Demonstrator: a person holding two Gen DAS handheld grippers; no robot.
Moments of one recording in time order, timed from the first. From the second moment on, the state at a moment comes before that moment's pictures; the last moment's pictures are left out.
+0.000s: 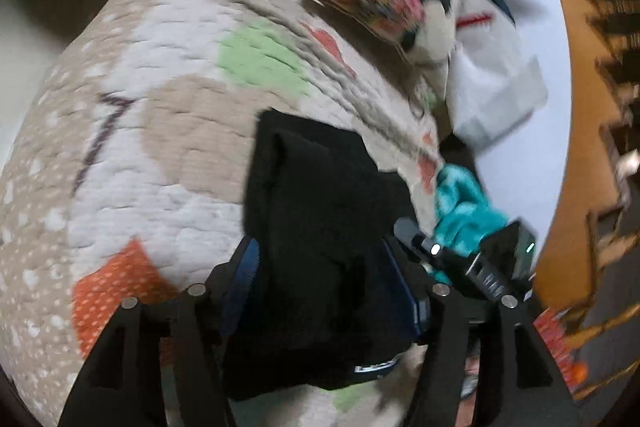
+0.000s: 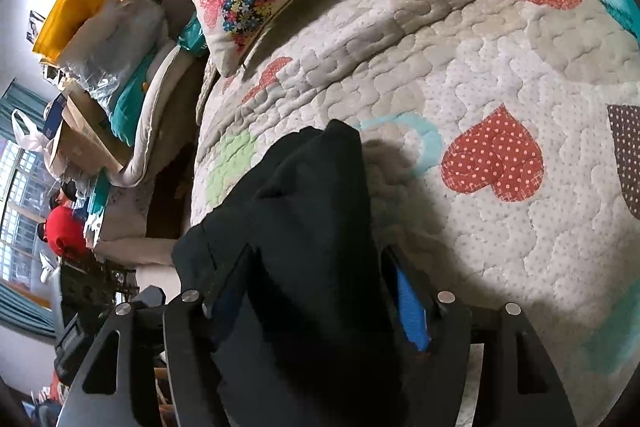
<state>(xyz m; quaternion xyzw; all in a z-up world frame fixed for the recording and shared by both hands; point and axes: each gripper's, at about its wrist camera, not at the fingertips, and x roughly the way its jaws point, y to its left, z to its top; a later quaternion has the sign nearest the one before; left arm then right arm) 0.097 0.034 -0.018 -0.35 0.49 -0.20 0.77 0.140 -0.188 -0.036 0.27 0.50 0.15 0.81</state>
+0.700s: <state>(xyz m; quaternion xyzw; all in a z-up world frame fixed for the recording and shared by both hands) 0.100 0.000 -0.003 -0.26 0.50 -0.16 0.81 0.145 -0.150 -0.015 0.17 0.50 0.20 0.83</state>
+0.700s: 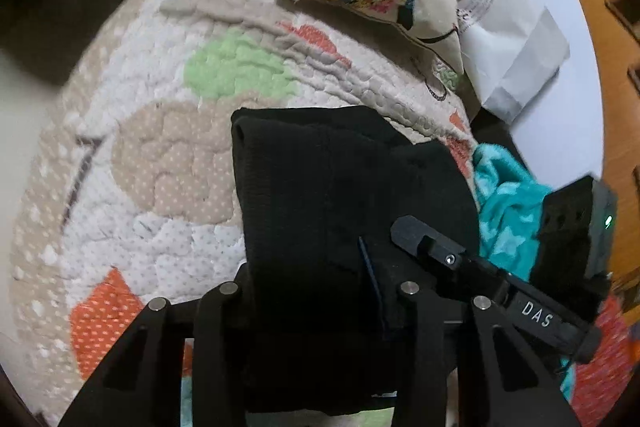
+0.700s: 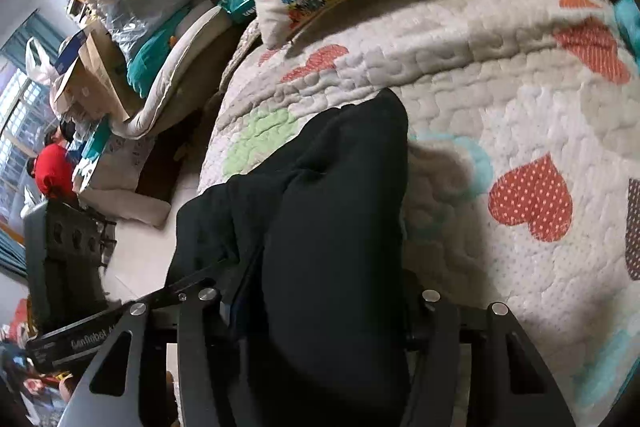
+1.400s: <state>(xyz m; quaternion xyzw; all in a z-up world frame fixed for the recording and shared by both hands) 0.057 -0.010 0.053 -0.10 0.41 -0.09 0.90 0.116 -0.126 0.012 0.15 0.44 0.22 0.86</state>
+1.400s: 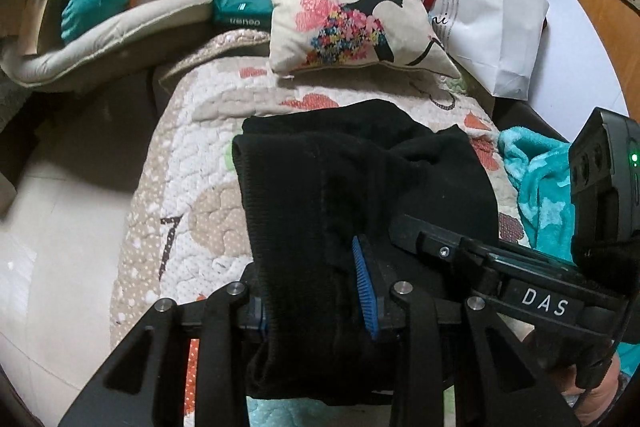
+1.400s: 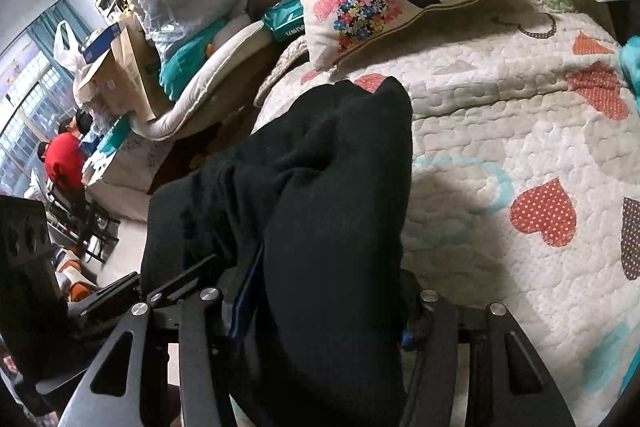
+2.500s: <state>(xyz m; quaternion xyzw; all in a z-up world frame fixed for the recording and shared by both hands) 0.076 -0.004 0.064 -0.09 0.40 -0.06 0.91 0.138 -0.109 0.035 0.11 0.42 0.24 0.87</state>
